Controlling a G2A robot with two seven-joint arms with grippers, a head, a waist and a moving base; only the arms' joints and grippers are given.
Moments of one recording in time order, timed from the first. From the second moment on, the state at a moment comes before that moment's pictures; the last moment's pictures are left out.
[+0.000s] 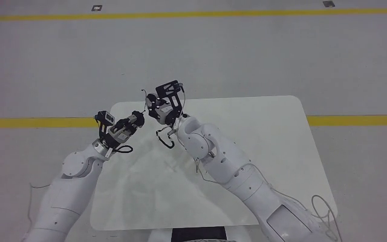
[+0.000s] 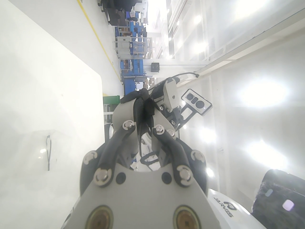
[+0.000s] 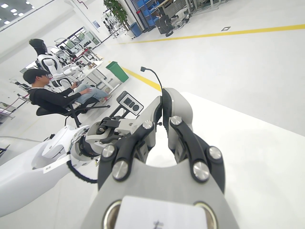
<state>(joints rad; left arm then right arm) 1.42 -1.01 -1.37 -1.39 -0.74 -0.34 -0.76 -0.97 -1.62 0.80 -1.27 -0.83 -0.06 0.20</state>
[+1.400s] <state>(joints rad) 1.42 -1.01 -1.37 -1.39 -0.74 -0.34 -0.76 -0.99 -1.64 0.84 -1.28 -0.85 -0.09 0.21</state>
